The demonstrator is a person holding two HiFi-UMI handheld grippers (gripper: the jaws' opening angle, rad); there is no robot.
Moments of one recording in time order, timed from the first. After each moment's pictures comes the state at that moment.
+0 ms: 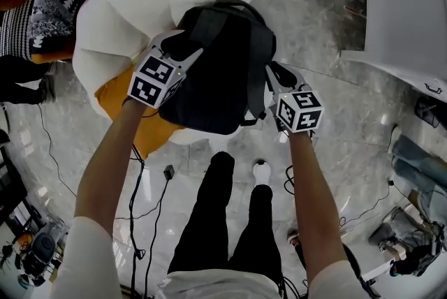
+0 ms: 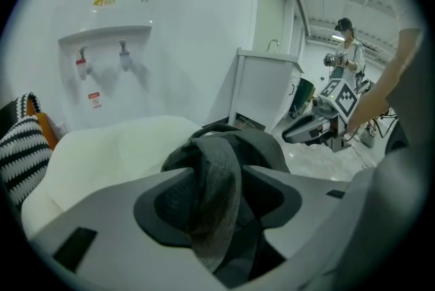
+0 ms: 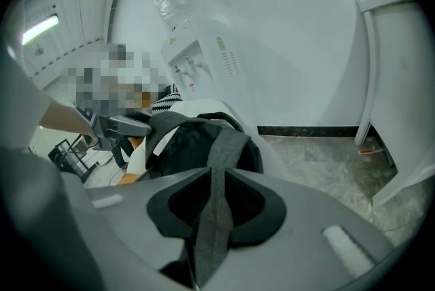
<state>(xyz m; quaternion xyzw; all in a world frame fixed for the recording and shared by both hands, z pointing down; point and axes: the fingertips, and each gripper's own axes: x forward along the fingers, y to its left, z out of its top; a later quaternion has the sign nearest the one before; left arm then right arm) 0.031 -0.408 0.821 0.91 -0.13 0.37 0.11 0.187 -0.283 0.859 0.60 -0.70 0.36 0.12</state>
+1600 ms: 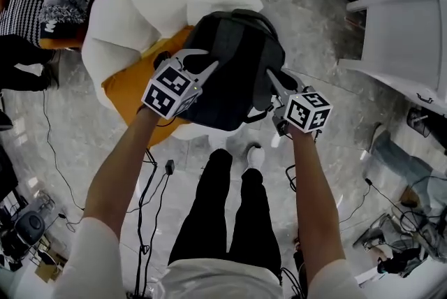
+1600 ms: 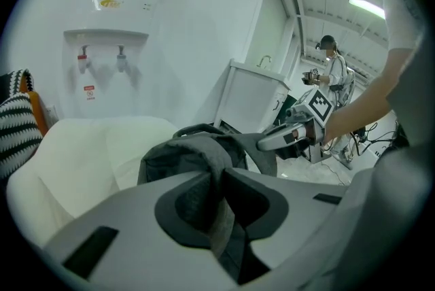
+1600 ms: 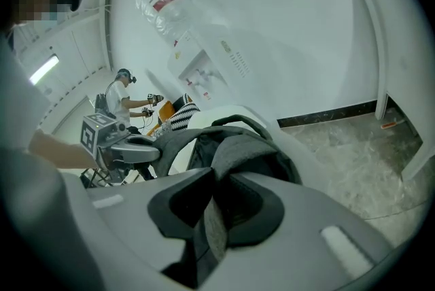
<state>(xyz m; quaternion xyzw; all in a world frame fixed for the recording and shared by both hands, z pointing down) 0.029 -0.355 0.782 0.92 -0.09 0.34 0.18 0.154 -0.288 0.816 0.55 -0.71 0.43 0.04</state>
